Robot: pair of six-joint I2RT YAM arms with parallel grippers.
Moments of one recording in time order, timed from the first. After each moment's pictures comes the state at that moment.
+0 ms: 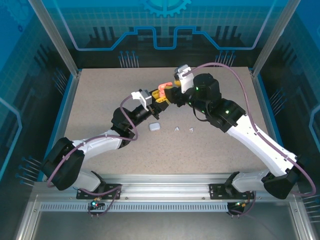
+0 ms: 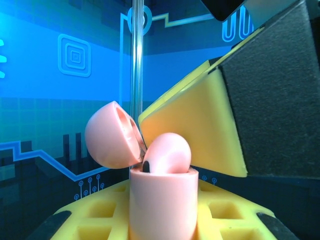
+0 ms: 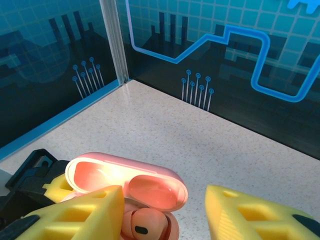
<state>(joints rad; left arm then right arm) -0.62 1.43 0.73 1.13 0.31 -0.16 0.74 1.29 1.45 -0.46 0.08 0.07</state>
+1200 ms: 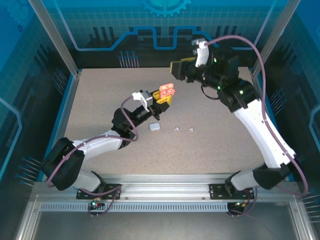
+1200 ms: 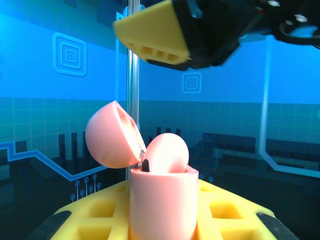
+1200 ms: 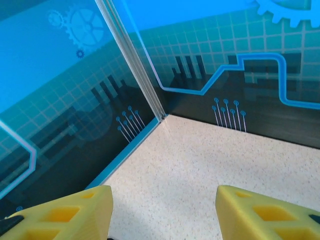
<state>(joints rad) -0.63 1.43 0.73 1.13 0.32 -0.16 0.52 1.46 1.83 -0.59 -0.24 0.33</state>
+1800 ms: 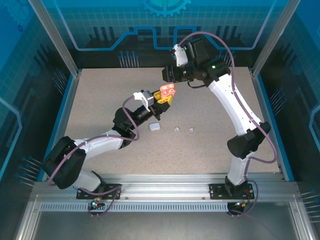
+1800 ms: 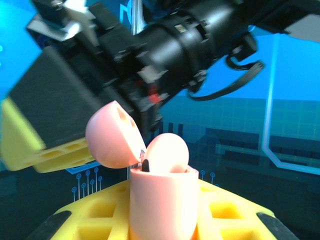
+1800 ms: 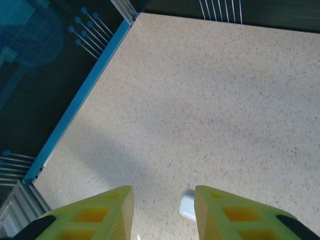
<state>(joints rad) -0.63 1.45 0.73 1.12 0.30 -0.17 0.51 1.84 2.19 -1.04 -0.32 0.29</state>
